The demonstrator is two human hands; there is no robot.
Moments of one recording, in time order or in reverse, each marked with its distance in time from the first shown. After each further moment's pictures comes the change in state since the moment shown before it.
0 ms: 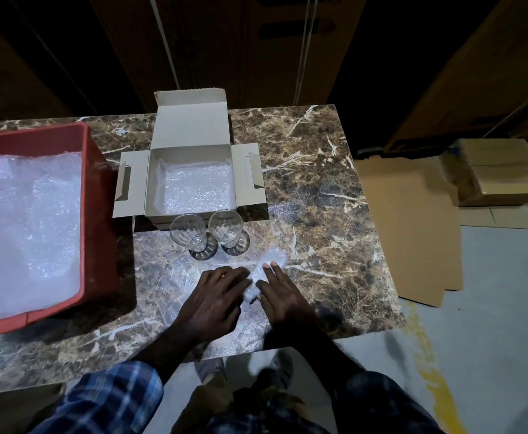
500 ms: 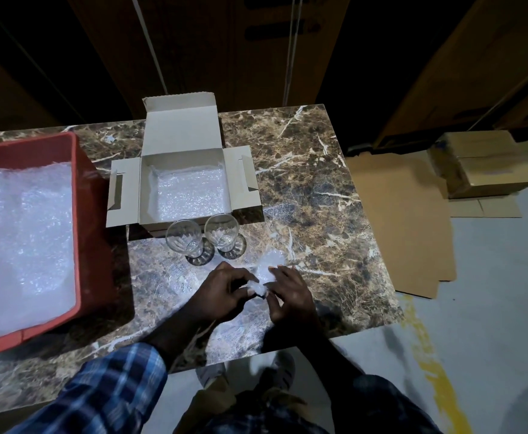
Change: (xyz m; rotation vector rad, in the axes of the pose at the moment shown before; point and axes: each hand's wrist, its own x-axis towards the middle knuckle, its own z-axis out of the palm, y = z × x) left_hand 0.041 0.007 -0.017 -0.654 -0.122 -0.399; right_hand 0.003 -0.006 -0.007 0.136 0.285 0.284
